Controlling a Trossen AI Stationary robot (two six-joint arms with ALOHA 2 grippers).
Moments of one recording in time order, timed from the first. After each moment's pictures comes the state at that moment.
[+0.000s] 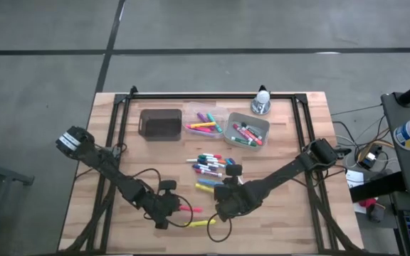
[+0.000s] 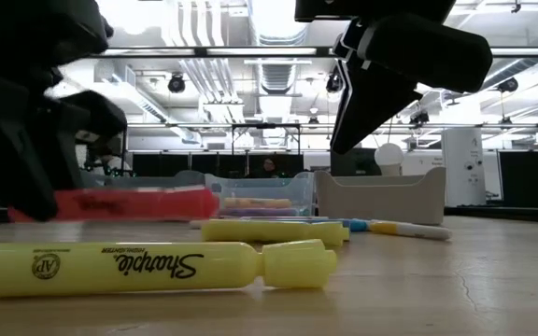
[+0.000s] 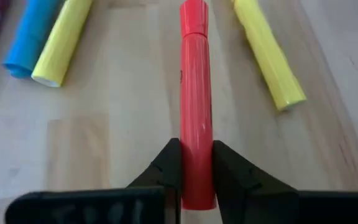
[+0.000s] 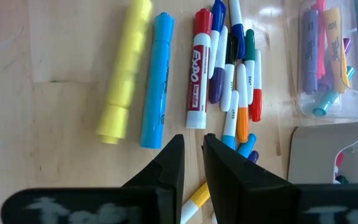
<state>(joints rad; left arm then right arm) -0.65 1.60 0.78 -0.09 -0.32 -0.44 0.48 2.00 1.53 -0.93 0.60 0.46</state>
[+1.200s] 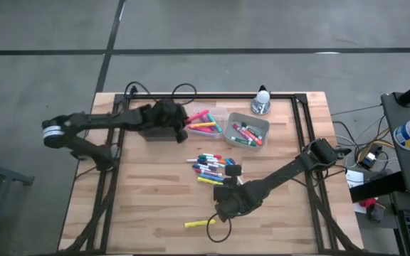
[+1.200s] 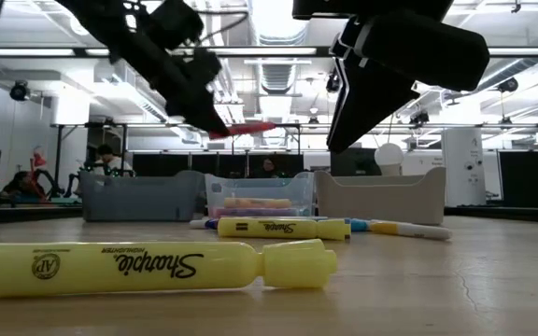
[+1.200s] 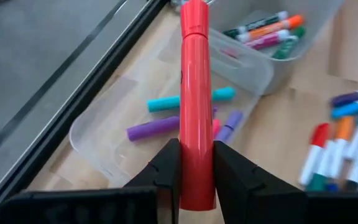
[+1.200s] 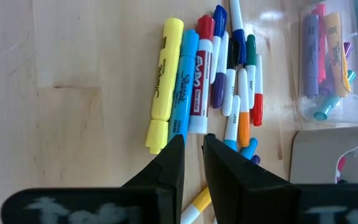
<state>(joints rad) 0.37 1.33 0.86 -0.15 -0.09 0.04 0.48 2.00 1.53 -0.91 0.60 0.45</state>
